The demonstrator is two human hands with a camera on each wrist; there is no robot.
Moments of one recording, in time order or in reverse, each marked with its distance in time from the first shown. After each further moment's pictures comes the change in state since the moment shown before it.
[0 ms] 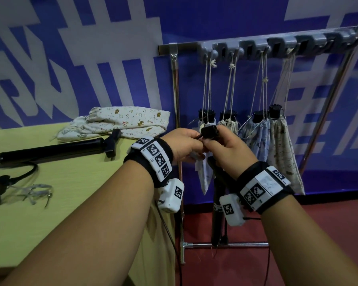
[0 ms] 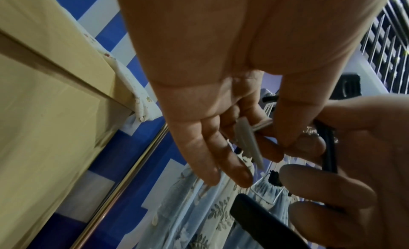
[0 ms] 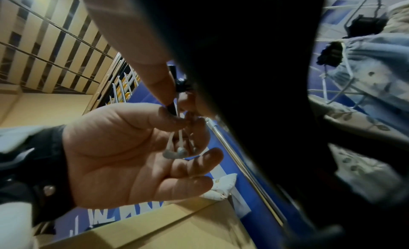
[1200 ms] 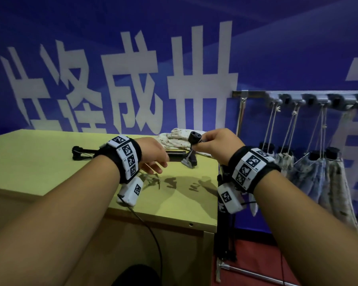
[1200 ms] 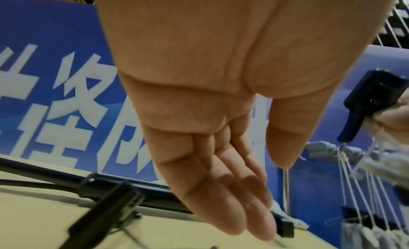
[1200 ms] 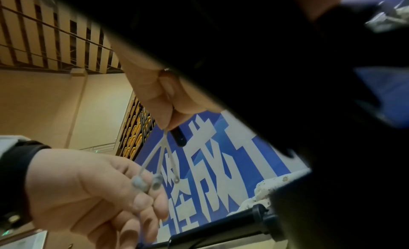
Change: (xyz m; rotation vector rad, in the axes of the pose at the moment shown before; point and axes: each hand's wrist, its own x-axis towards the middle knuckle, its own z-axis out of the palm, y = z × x) left_hand -0.247 0.012 -0.195 0.235 0.386 -0.341; right_hand -0.009 -0.211 0.134 -0.253 -0.289 0.005
